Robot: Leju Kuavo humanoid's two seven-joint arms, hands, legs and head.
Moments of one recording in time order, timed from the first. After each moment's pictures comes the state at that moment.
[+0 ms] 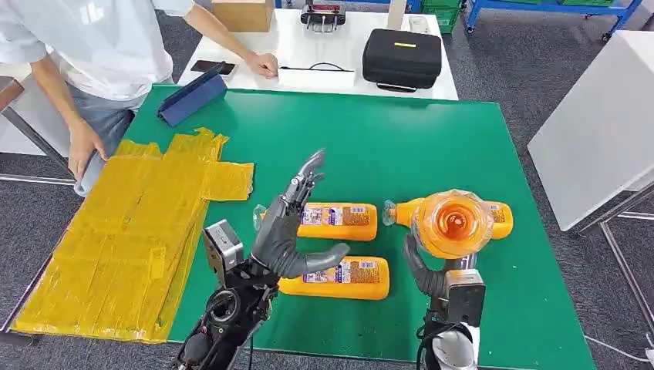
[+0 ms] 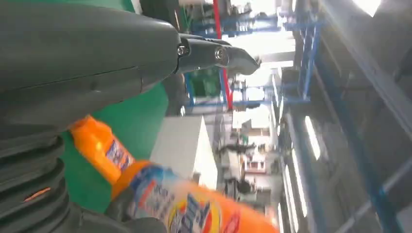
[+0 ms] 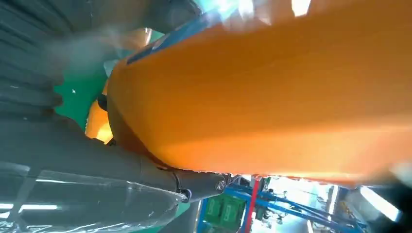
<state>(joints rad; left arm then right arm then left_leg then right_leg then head) -0.18 -0.26 -0.36 -1.38 -0.08 -0.27 -0.69 0.00 0.15 0.05 -1.41 0.37 -0.25 -0.62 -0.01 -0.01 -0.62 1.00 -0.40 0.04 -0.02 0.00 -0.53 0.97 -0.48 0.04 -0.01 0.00</state>
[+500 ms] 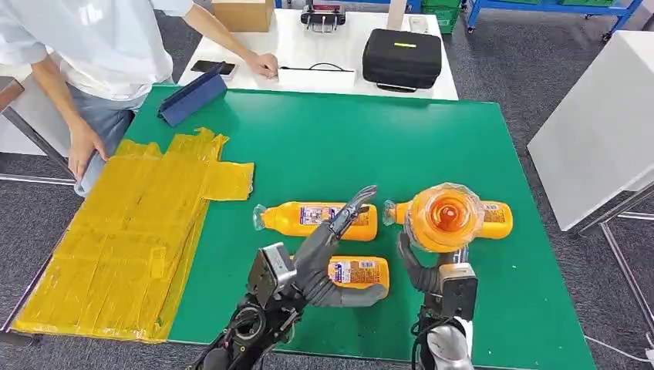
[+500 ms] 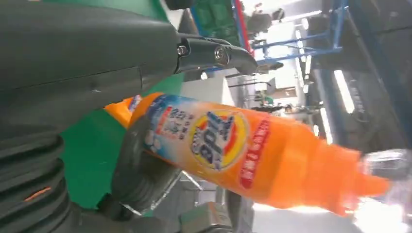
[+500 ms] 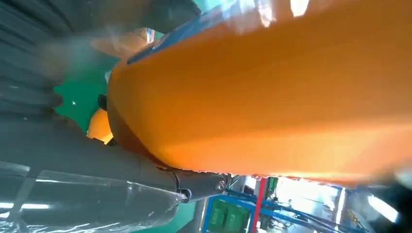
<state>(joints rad) -0.19 -0.26 -0.51 -1.30 -0.12 -0.25 -0.64 -0.04 0.14 0.08 -1.35 0.34 -0.26 -0.62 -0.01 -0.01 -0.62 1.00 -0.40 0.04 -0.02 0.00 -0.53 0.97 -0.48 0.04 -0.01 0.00</state>
